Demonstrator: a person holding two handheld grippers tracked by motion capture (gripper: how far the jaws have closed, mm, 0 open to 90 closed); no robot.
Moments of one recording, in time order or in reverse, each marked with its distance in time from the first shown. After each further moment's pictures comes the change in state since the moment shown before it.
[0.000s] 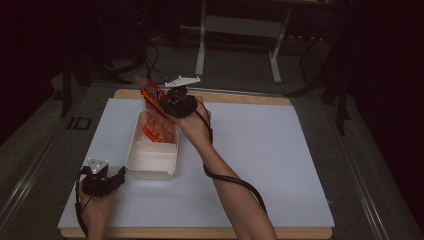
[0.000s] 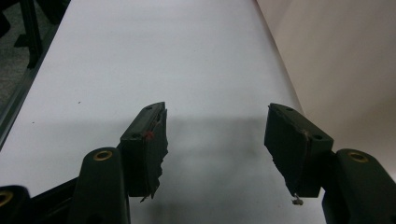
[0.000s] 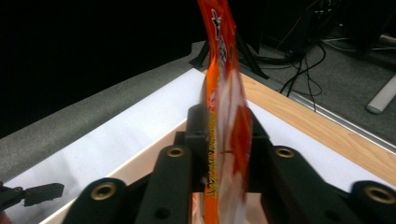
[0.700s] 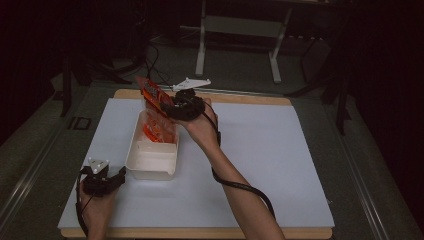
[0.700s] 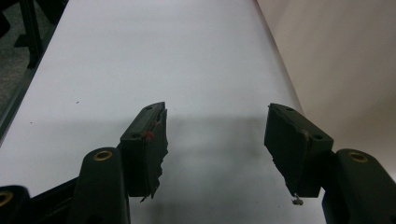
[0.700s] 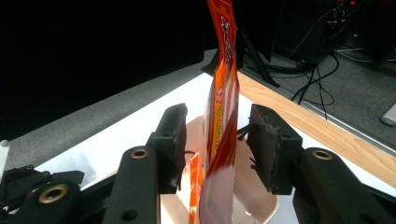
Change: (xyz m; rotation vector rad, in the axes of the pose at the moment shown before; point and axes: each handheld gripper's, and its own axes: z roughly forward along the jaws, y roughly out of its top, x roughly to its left) left arm -0.001 0.000 0.001 0.005 0.002 0.003; right arm -0.005 -0.007 -0.025 -0.039 0.063 -0.017
